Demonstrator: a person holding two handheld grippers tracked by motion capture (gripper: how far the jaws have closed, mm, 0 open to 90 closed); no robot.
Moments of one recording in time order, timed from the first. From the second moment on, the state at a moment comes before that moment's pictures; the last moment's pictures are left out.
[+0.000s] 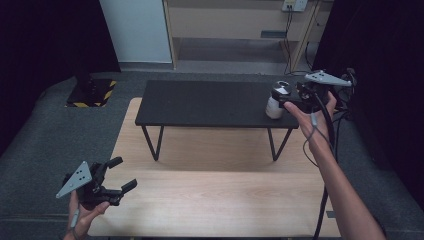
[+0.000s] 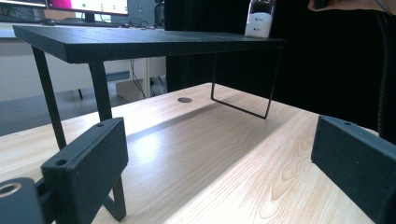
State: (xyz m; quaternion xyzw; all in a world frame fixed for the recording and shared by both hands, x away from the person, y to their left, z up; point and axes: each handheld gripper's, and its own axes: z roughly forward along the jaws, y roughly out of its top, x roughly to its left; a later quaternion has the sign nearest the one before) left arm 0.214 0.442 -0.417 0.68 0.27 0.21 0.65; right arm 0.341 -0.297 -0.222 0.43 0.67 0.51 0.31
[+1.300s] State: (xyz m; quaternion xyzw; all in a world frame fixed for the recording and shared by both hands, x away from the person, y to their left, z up) left arm 0.214 0.439 -0.416 0.68 0.27 0.21 0.64; right arm 0.260 -0.380 -0.295 0.26 0.74 0.58 0.23
